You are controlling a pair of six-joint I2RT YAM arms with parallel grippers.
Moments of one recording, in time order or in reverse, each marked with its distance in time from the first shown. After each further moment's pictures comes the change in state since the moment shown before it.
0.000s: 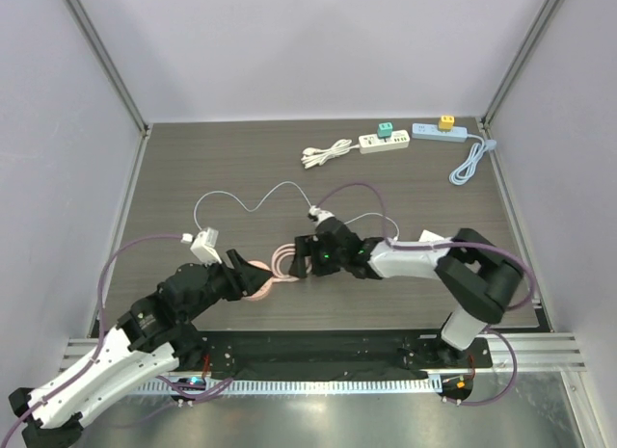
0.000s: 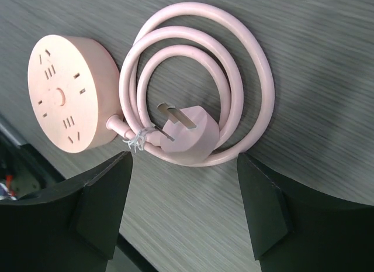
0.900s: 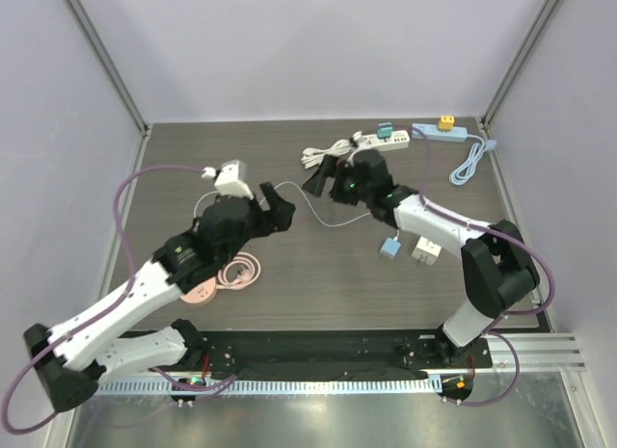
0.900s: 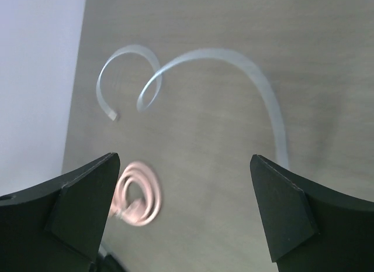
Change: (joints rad) left arm 0.019 0.560 0.517 0.050 -0.267 0.195; right arm -0.261 0.015 0.313 0.001 -0.049 0.075
